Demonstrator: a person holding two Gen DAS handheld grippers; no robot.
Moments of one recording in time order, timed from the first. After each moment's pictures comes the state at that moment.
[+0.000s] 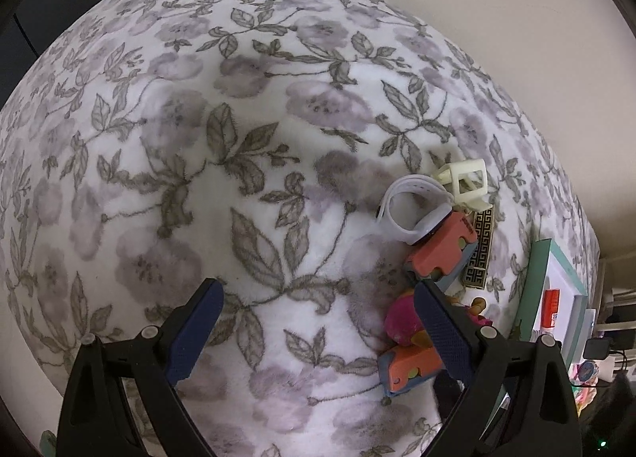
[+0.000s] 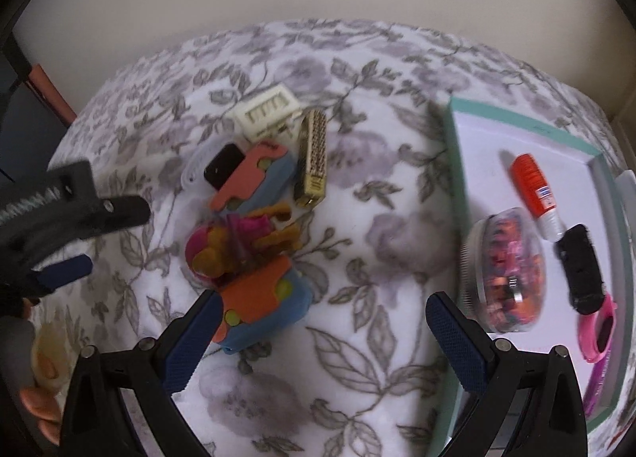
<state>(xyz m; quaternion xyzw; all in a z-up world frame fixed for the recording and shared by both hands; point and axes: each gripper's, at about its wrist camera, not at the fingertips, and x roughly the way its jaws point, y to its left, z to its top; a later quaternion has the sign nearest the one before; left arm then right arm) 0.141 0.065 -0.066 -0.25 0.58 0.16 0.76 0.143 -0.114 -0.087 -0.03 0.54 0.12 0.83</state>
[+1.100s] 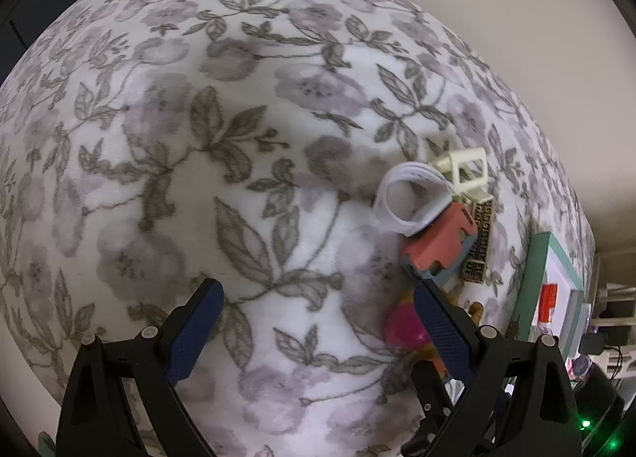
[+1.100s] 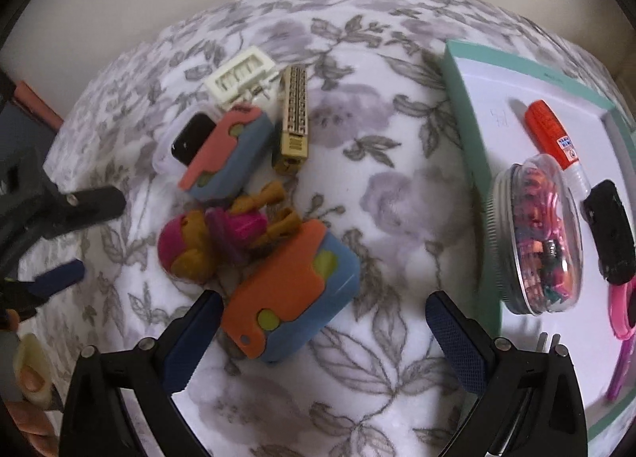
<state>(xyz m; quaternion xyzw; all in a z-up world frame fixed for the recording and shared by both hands) 0.149 0.062 -0.078 -0.26 0.59 0.14 0.75 0.147 -0.127 -0.112 0.02 0.57 0.11 0.81</state>
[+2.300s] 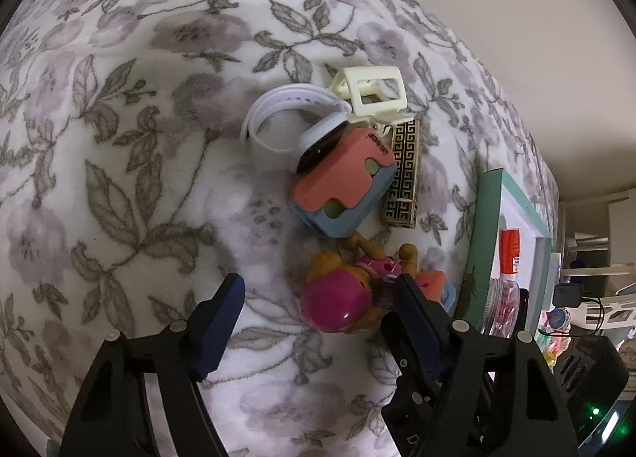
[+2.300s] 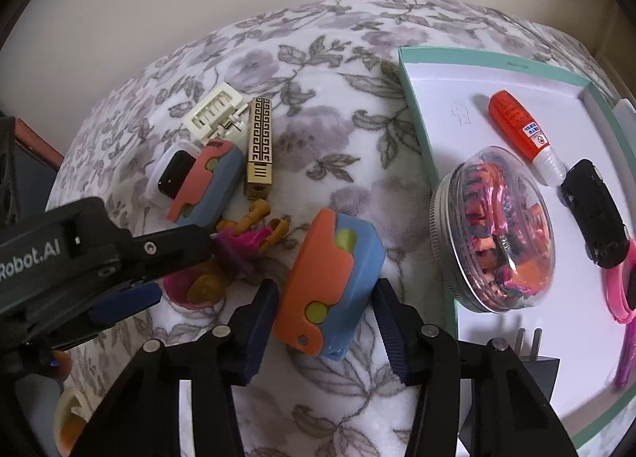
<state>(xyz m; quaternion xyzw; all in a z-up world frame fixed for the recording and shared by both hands) 0.170 -0.001 -0.098 -0.28 0.62 0.03 0.73 0.144 -0.156 -0.105 0.06 0.55 0.09 0.83</state>
